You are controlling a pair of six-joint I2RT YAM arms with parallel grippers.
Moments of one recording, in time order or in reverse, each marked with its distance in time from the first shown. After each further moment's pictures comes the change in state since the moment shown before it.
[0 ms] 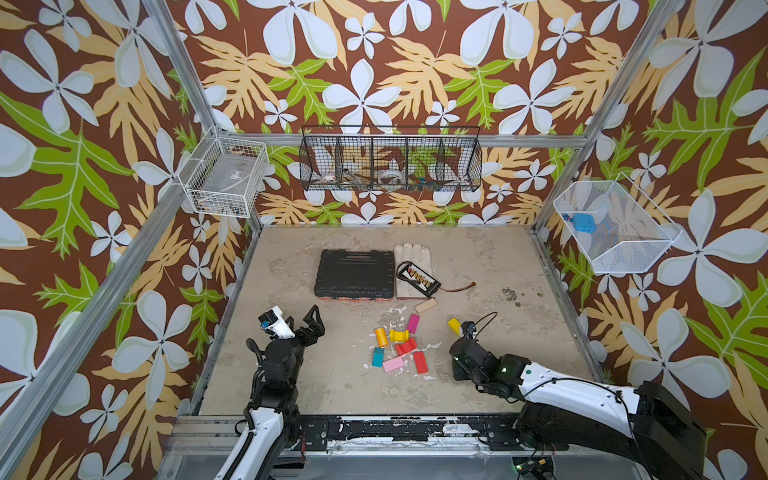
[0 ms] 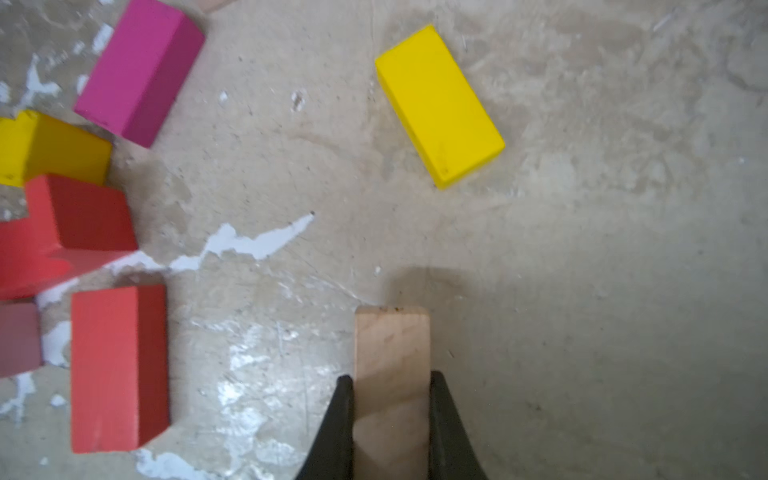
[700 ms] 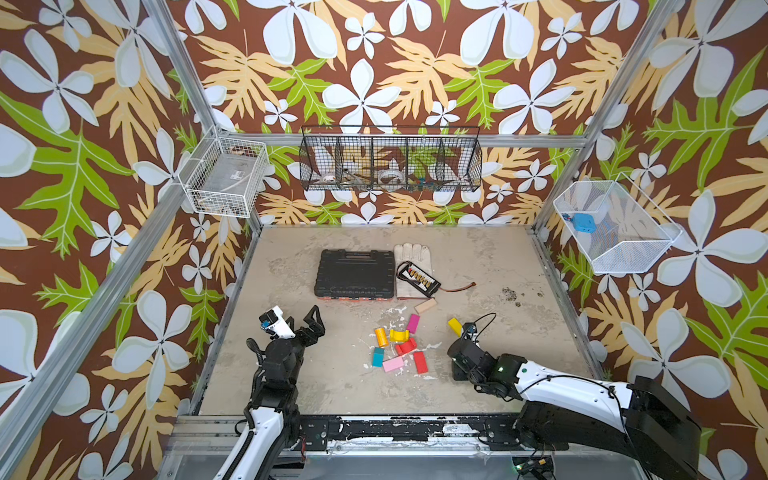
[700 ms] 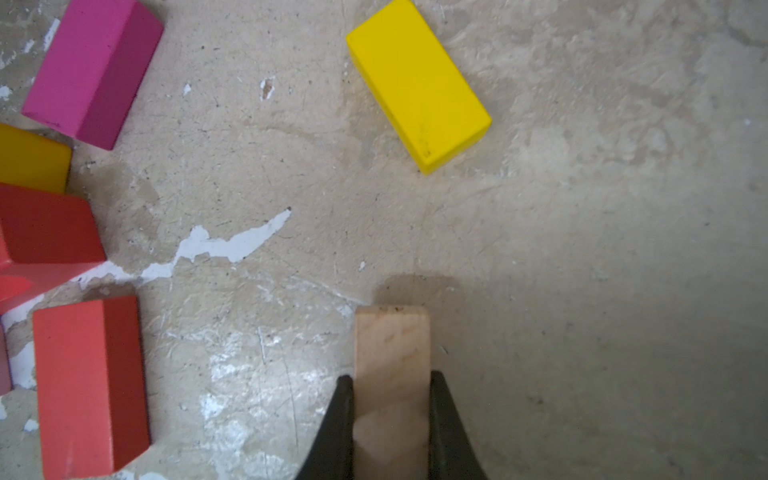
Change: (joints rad) left arm 0.000 0.008 0.000 0.001 0.003 0.000; right arm 0.001 0.058 0.023 -0.002 0.018 0.064
